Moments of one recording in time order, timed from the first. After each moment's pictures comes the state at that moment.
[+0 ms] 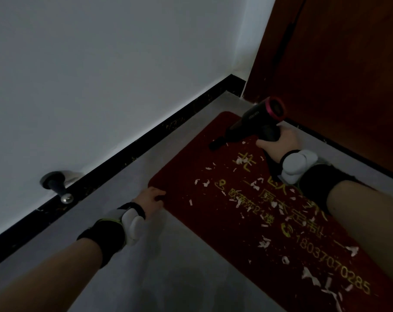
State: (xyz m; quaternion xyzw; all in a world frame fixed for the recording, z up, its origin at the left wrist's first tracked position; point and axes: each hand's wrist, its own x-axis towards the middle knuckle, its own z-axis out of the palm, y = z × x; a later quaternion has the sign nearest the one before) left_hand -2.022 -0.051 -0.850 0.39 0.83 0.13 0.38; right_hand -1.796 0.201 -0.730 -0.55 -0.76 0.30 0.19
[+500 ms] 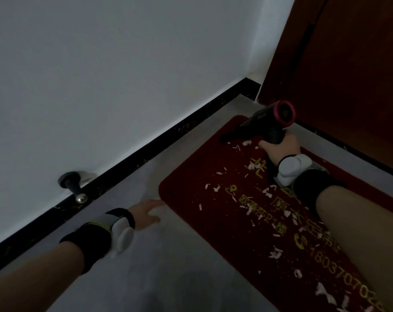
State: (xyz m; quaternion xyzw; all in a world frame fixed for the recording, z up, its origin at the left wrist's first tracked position) left_hand -2.037 -0.086 -0.833 0.42 0.79 0.02 0.44; right_hand -1.823 0.208 -0.751 -0.55 -0.72 0.34 0.24
